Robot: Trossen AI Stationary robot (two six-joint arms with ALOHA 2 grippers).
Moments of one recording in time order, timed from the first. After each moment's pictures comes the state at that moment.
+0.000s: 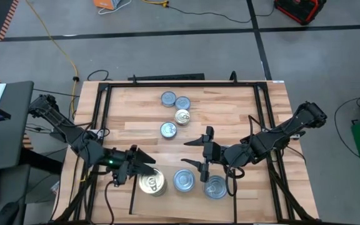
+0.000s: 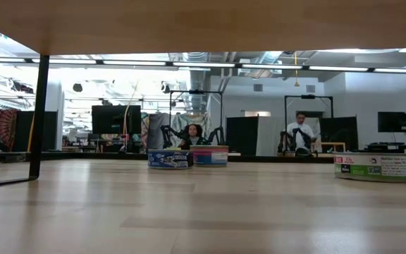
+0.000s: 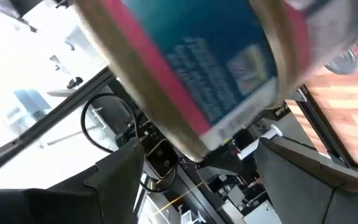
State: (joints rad) left arm -0.65 1.13 1.07 -0.02 -0.52 2.13; right arm 0.49 1.49 1.34 -0.08 0.65 0.11
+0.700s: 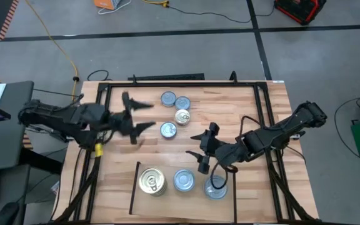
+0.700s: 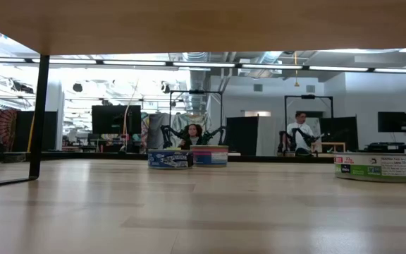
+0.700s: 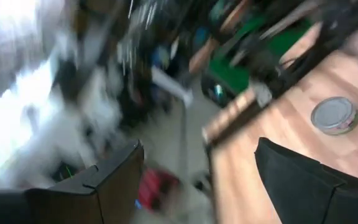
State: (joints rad) left arm -0.26 0.96 1.07 -0.11 -0.48 0.94; right arm 0.45 1.49 1.34 -0.36 0.69 0.29
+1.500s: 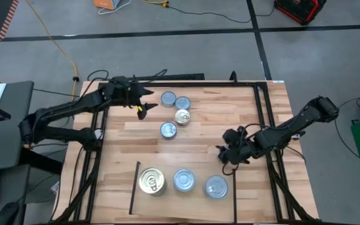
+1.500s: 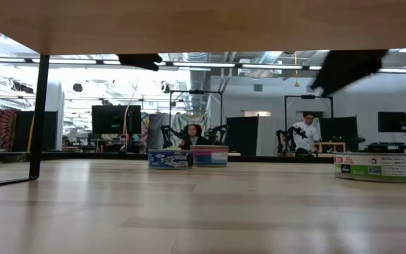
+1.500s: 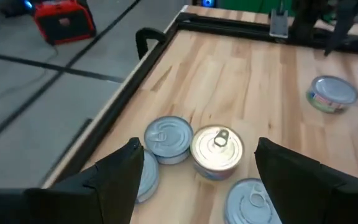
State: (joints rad) left arm 0.50 1.07 0.87 -0.21 0.12 0.13; right arm 0.44 1.24 0.81 -0.68 0.63 0.97
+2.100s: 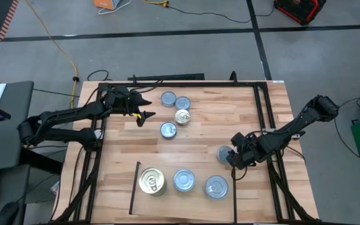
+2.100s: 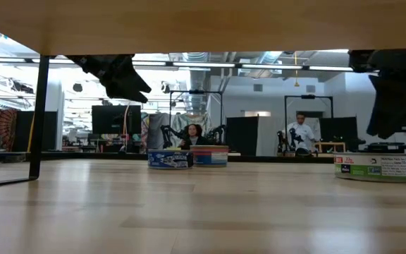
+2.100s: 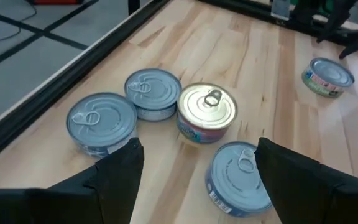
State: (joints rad) left arm 0.55 1.05 0.59 0.01 0.20 -0.01; right arm 0.52 1.22 0.67 -0.84 0.46 1.28
